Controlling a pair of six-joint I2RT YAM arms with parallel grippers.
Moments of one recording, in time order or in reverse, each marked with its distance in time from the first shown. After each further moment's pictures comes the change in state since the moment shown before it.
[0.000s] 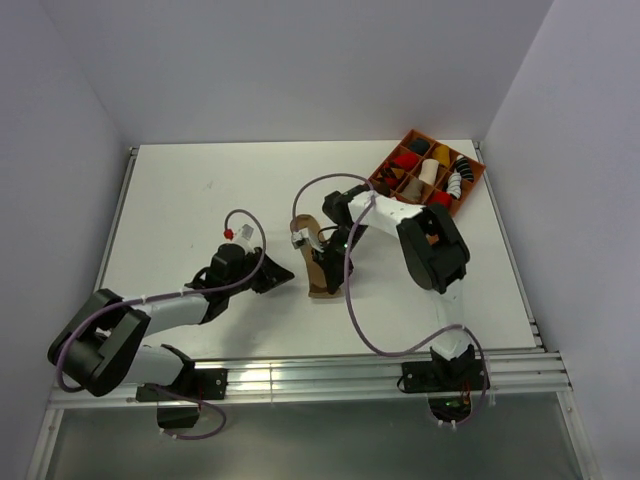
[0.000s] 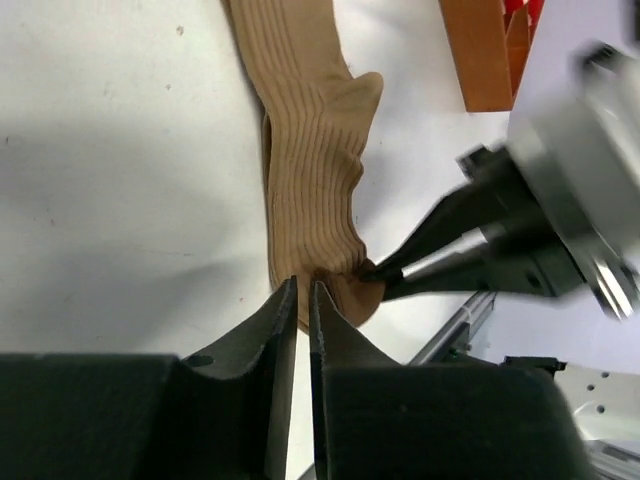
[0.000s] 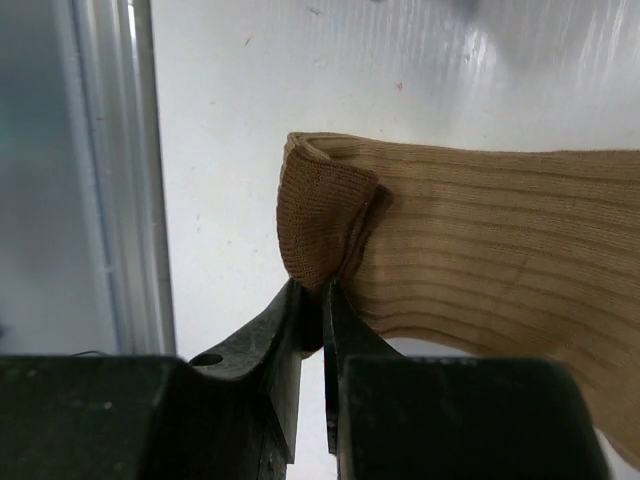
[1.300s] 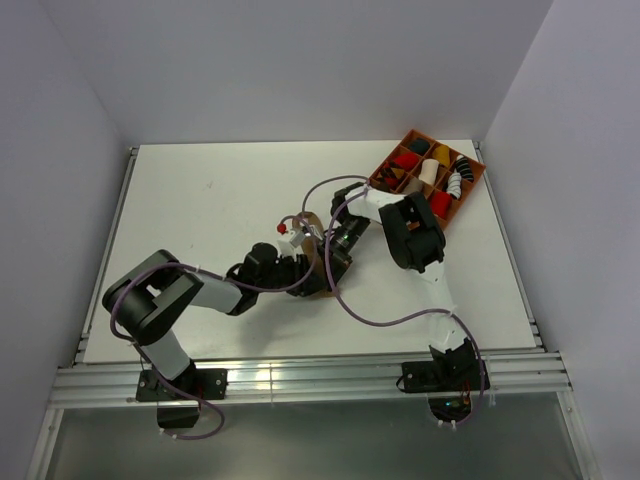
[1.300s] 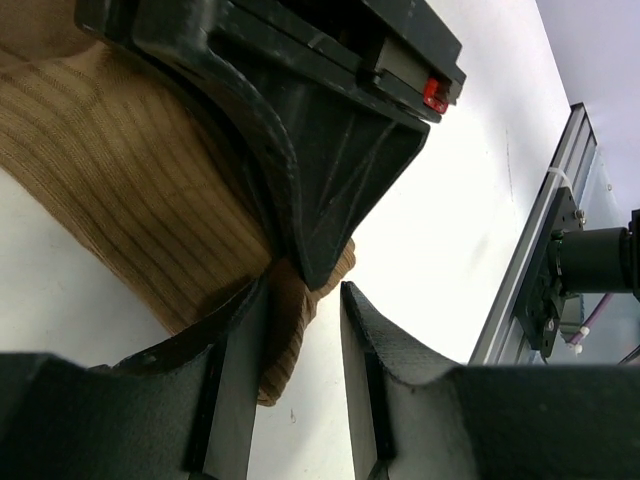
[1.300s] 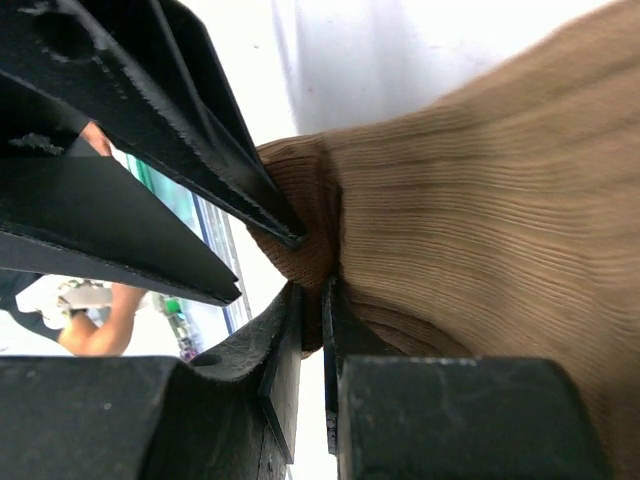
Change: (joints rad) left arm -0.166 0.340 0.134 0.291 0.142 0.424; right arm -0.114 0.337 0.249 -0.248 -0.174 0.142
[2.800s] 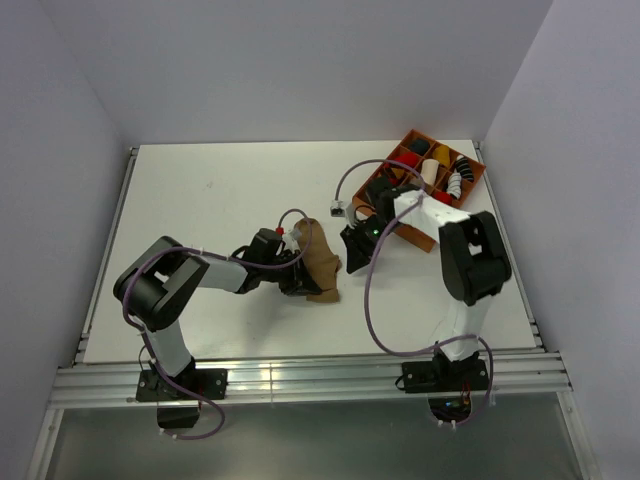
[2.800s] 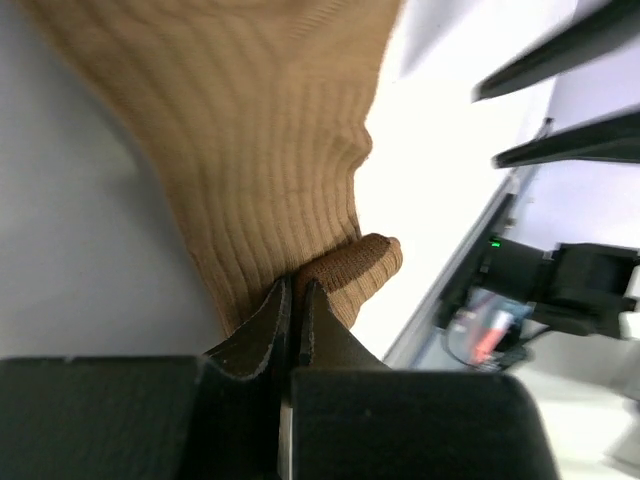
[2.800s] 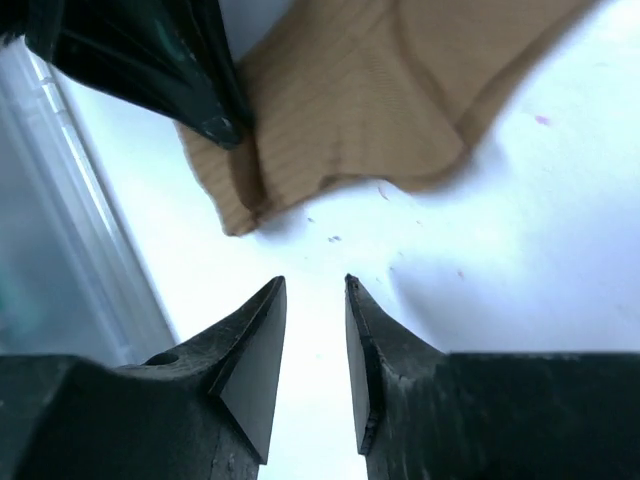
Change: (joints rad) left arm 0.083 0.088 0.166 -0.386 0.161 -0.238; right arm -0.120 -0.479 -0.404 0.467 0.179 0.249
